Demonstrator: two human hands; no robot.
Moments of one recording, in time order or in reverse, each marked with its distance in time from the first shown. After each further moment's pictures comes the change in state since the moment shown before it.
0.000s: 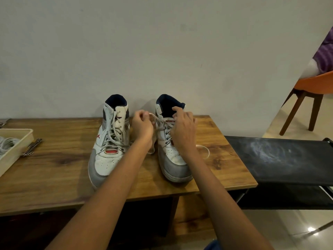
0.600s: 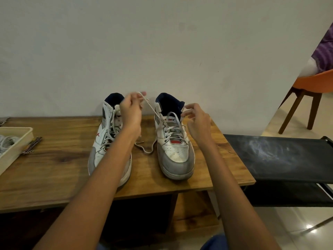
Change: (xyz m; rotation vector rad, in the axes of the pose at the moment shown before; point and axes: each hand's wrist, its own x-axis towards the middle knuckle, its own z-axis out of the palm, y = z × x) left_hand 0.006 0.039 -0.020 -0.116 -0.126 0.156; right_hand 0.019 0.027 -0.041 0.315 -0.198 0.275
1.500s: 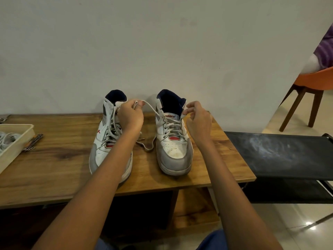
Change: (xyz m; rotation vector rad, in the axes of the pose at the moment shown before) left_hand 0.005 -0.020 -0.011 0.601 0.113 0.143; right_hand -0.005 0.003 0.008 -0.062 0.082 0.004
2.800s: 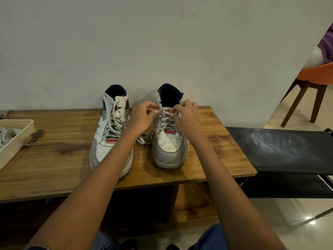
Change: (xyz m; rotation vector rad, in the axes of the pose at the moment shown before) left_hand -0.003 -0.022 0.015 0.149 -0.442 0.242; right_hand -0.004 -0.012 0.016 -0.309 -0.253 -0.142
